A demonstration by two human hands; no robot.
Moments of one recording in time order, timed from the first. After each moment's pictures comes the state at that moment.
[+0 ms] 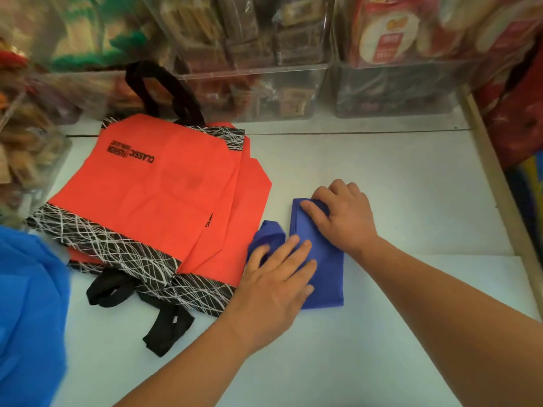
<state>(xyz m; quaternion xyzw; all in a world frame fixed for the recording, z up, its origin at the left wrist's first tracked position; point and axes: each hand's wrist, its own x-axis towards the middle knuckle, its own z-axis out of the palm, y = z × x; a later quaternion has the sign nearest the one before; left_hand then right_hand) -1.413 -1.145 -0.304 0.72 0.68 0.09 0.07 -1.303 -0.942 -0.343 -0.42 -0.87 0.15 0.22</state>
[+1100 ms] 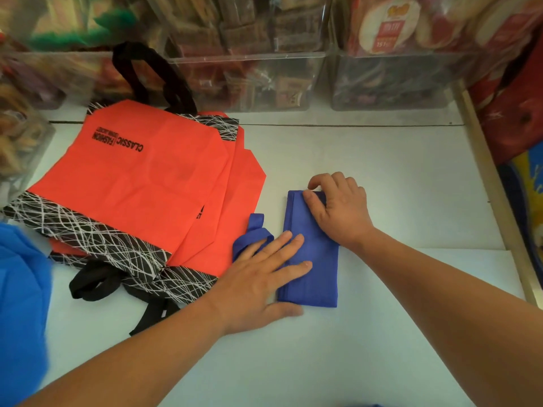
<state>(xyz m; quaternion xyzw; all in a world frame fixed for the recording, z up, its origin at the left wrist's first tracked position) -1.444 -1.147 -0.325 0.78 0.60 0.08 0.13 -1.300 -0.944 -0.327 -0.44 -0.86 0.22 0.14</state>
